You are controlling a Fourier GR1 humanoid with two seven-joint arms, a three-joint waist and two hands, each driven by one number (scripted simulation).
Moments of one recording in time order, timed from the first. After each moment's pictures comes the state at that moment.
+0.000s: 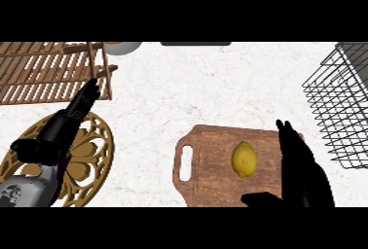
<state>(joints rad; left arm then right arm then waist) -0.17 0.41 -0.15 -1.55 0.15 -0.02 -0.04 0.04 -0.11 0.43 -2.09 1.03 0.16 1.00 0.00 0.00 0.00</state>
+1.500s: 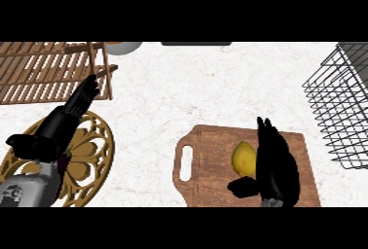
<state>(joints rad) -0.17 0.28 -0.01 -1.59 0.03 -0.15 0.03 -0.02 -0.02 0.41 -1.84 1.10 0.09 0.94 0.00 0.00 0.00</state>
